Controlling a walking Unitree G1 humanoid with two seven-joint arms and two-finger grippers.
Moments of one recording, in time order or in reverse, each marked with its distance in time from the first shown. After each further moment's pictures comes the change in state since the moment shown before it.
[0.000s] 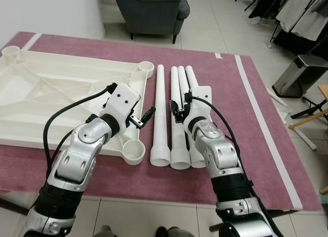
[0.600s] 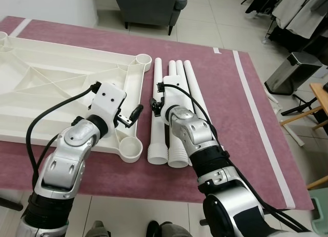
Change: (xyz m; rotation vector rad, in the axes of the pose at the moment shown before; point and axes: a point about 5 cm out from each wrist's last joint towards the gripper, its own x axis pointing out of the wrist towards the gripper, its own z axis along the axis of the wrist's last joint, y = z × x) left arm -0.022 0.003 0.003 -0.014 0.018 0.062; right arm 0.035 0.053 0.006 -0.059 0.156 0.044
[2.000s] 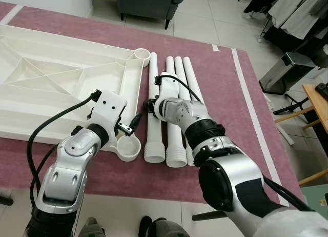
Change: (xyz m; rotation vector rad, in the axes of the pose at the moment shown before) left arm -0.013 -0.008 -0.004 -0.034 0.059 0.047; right arm 0.020 0.010 0.000 0.264 0.312 0.058
